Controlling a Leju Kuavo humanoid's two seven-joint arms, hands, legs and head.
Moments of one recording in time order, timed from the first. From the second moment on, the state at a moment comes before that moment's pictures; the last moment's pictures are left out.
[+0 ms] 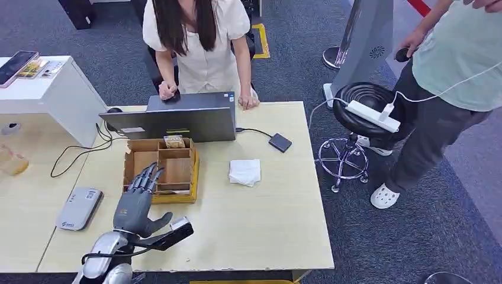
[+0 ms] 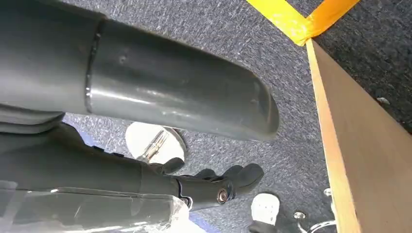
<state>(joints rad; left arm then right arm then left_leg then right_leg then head) -0.03 0.20 -0.29 -1.48 -1.19 0.21 0.10 -0.01 0.10 -0.13 -0.20 1.00 -0.68 -0.28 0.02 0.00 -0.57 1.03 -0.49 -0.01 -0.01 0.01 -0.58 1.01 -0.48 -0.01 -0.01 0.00</state>
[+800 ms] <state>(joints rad) -0.08 0.16 -0.29 -1.42 -1.18 0.23 0.10 -0.01 0.10 -0.13 -0.20 1.01 -0.68 -0.28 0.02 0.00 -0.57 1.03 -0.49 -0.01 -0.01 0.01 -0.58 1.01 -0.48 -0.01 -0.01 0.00</state>
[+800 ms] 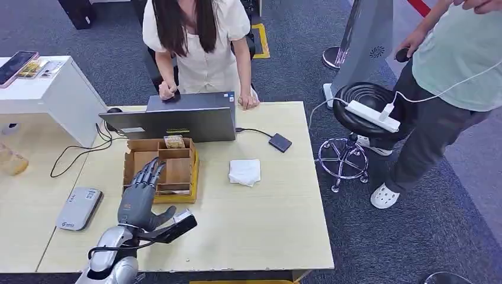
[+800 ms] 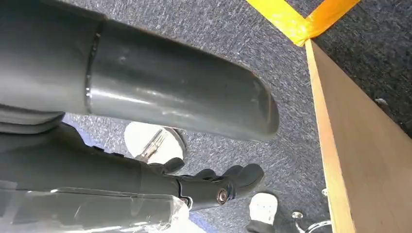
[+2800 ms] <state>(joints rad) -0.10 0.15 -0.29 -1.37 -1.19 0.23 0.10 -0.02 0.11 -0.14 -0.20 1.01 -0.68 -0.30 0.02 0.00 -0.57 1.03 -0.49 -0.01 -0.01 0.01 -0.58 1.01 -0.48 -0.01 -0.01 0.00</state>
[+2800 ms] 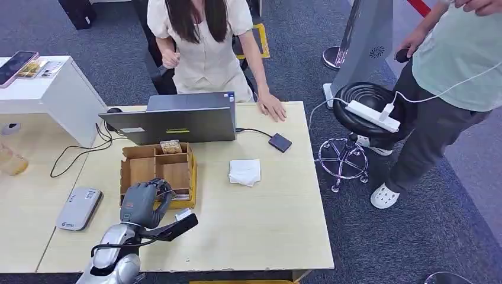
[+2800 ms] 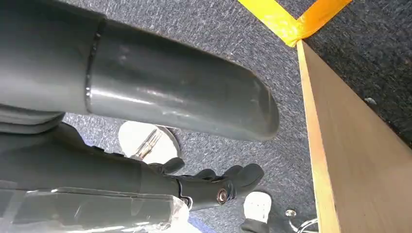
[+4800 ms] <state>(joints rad) -0.63 0.19 -0.25 -1.38 -0.79 0.35 -0.04 -0.04 0.12 -0.15 -0.20 1.06 -0.68 -0.29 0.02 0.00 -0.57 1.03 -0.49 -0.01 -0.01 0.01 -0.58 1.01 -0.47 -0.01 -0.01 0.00</state>
